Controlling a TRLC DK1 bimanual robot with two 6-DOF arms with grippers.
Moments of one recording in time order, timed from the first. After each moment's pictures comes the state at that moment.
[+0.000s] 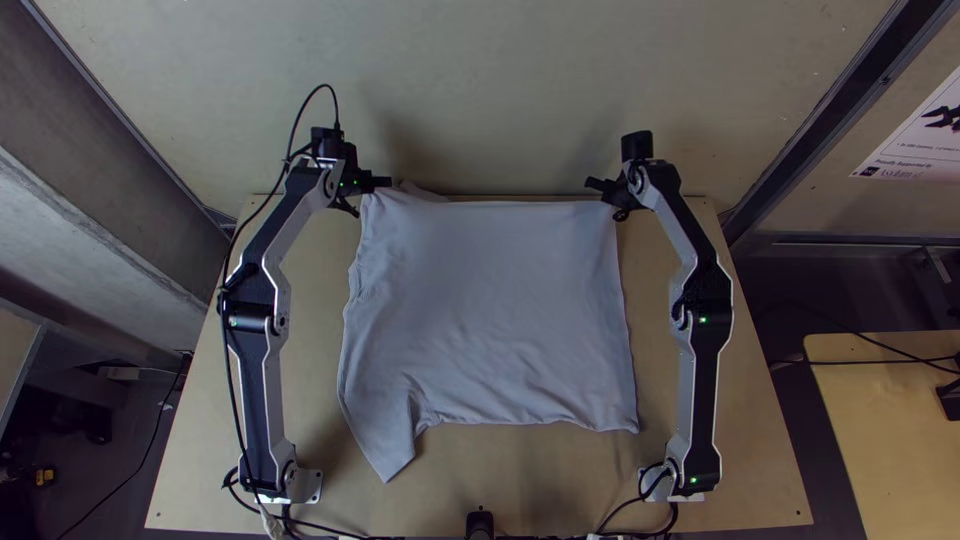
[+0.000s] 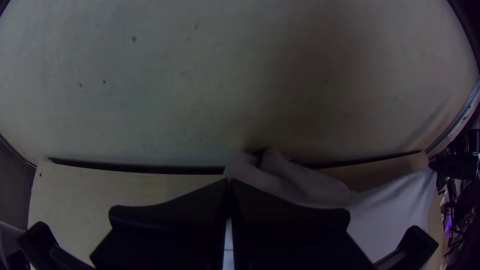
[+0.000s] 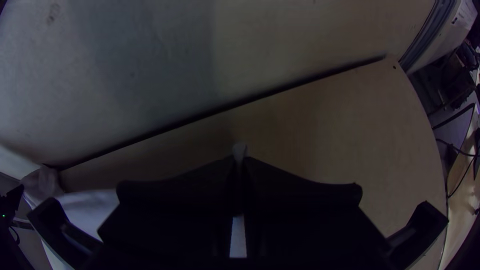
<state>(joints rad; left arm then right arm) -0.10 2.27 2.22 -0.55 0.03 -0.11 0.13 2.40 2.29 -0.79 0.10 0.42</state>
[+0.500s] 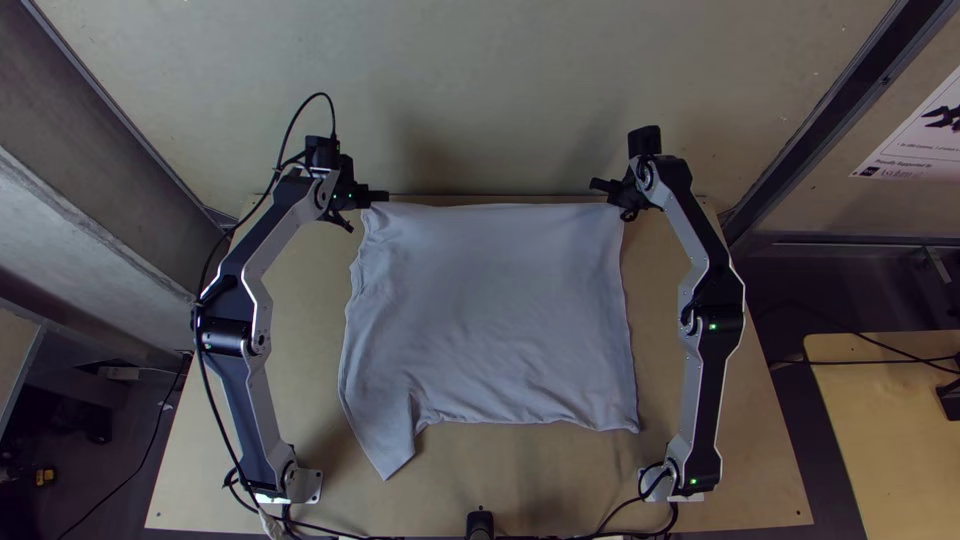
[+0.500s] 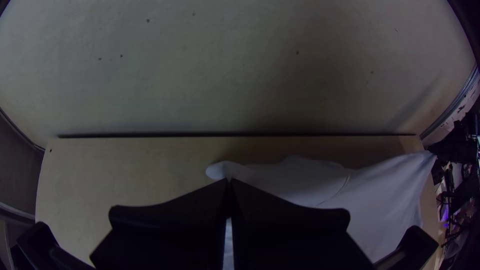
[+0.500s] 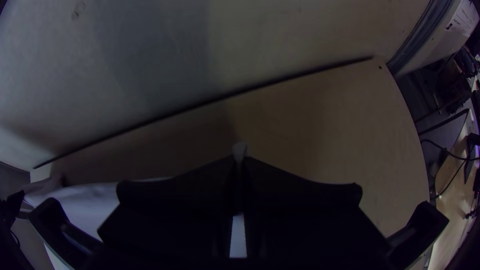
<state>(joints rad) -0.11 2.06 1.95 -0.57 0.03 -0.11 0.13 2.32 2.24 -0.88 0.10 0.38</state>
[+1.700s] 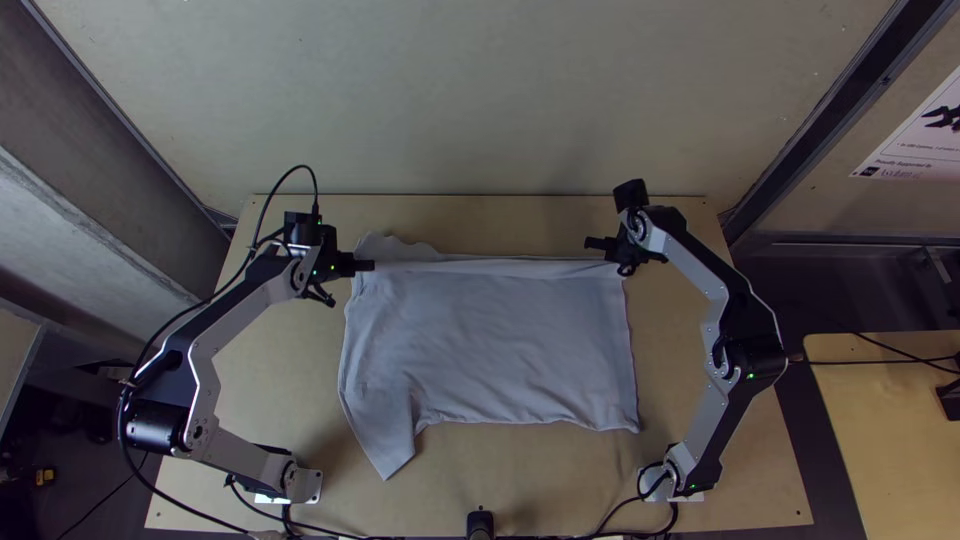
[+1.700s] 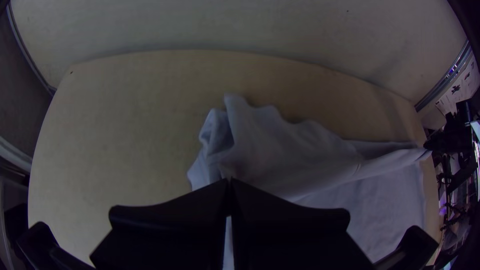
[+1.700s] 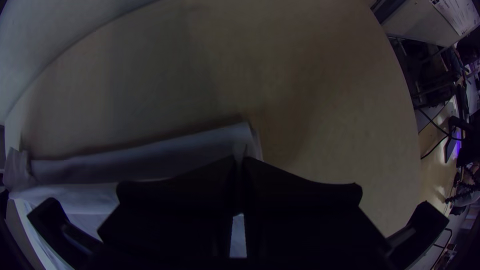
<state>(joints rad) -0.12 1.57 1.15 -0.34 0.04 -0.13 0.20 1.97 1.56 -0.77 0.18 0.38</state>
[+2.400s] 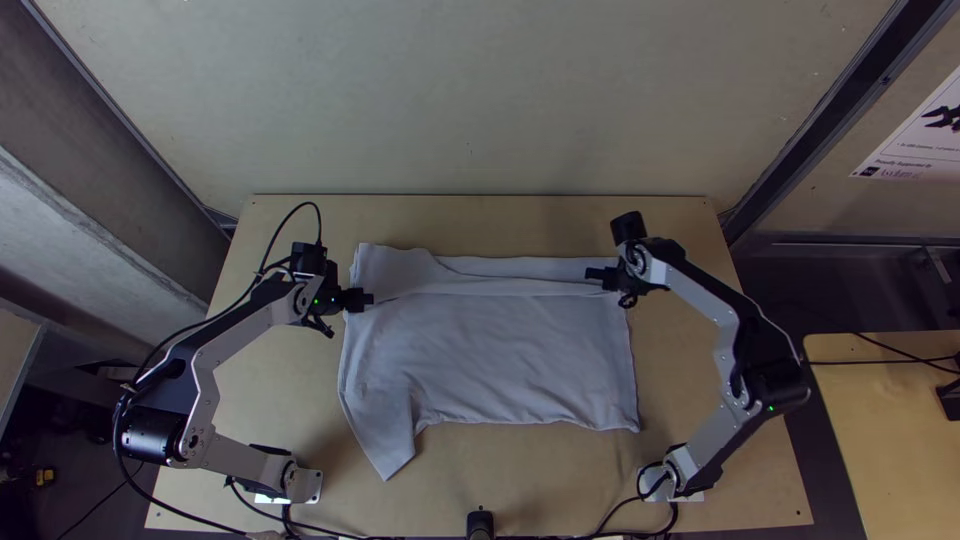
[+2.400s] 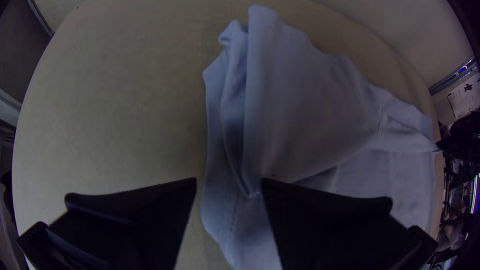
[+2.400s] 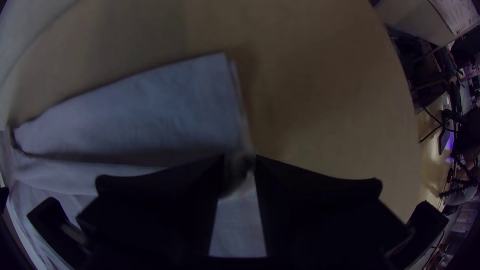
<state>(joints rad) -0.11 1.54 0.97 -0.40 0.04 -0.18 0.23 1.80 1.27 -0.67 0.22 0.38</state>
